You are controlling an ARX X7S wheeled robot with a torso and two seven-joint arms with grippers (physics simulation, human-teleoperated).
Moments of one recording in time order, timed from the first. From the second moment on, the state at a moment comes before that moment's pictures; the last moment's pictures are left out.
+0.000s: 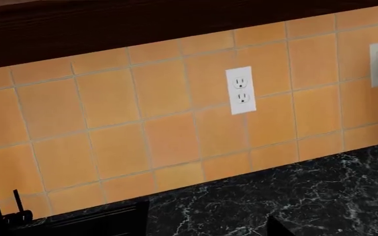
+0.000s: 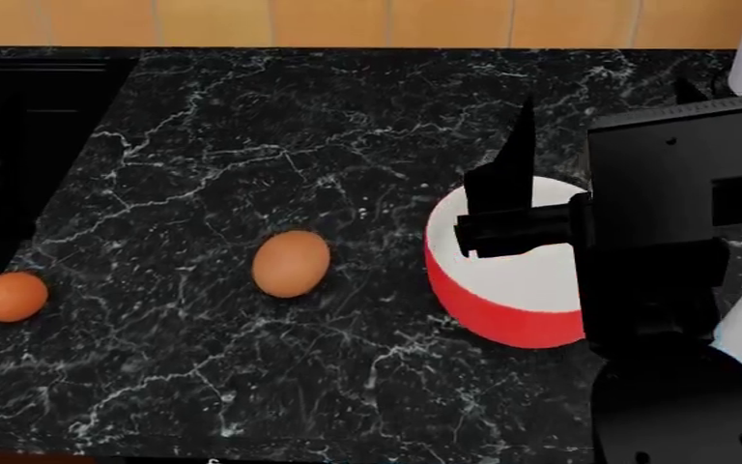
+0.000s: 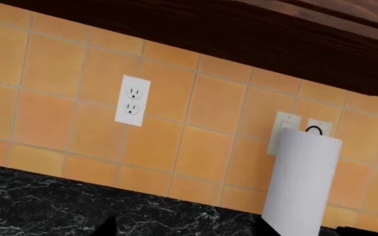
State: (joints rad) left arm -0.78 -0.45 0.00 0.50 -0.45 -1.03 0.00; right arm 0.71 0.35 -0.13 -0.49 0.21 0.90 0.15
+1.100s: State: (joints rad) left arm -0.76 -0.46 -0.03 0.49 -0.51 -1.08 0.00; right arm 0.73 0.35 -0.18 -0.48 0.23 0.93 0.16
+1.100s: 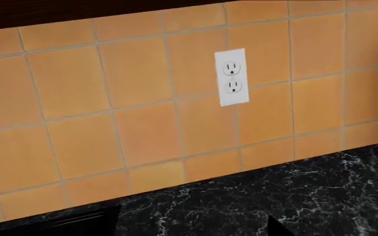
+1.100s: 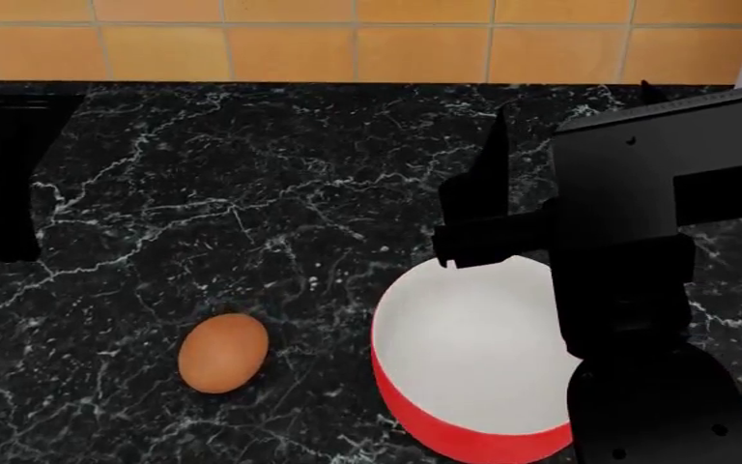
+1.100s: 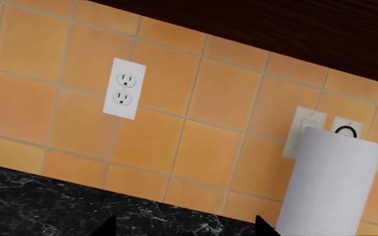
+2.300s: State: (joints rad) left arm -0.87 -0.59 0.35 0.34 -0.65 -1.27 0.32; right arm 0.71 0.36 -0.17 -0.48 0.26 0.93 0.16
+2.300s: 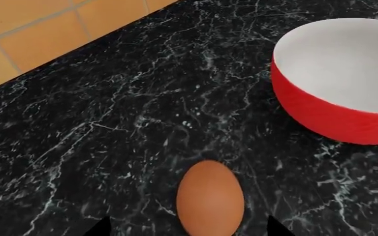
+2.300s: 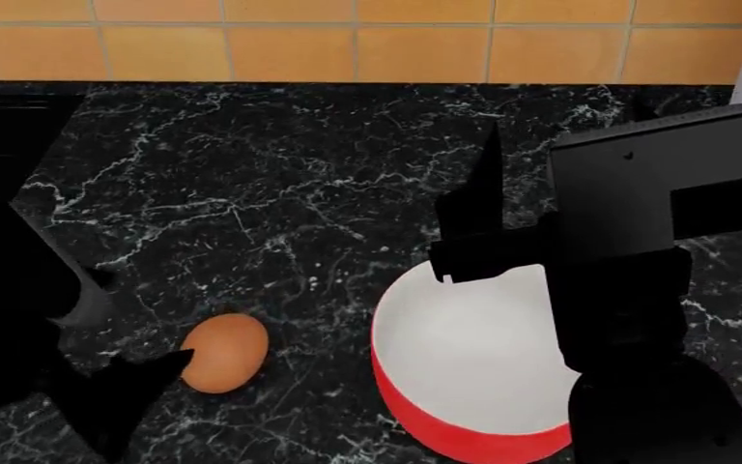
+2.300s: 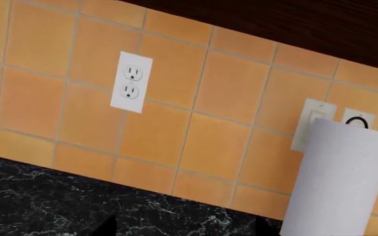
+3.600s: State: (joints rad) left arm -0.90 -0.45 0.60 -0.08 -0.48 -0.97 0.44; right arm 0.72 0.37 -0.20 -0.45 0.27 0.92 0.17
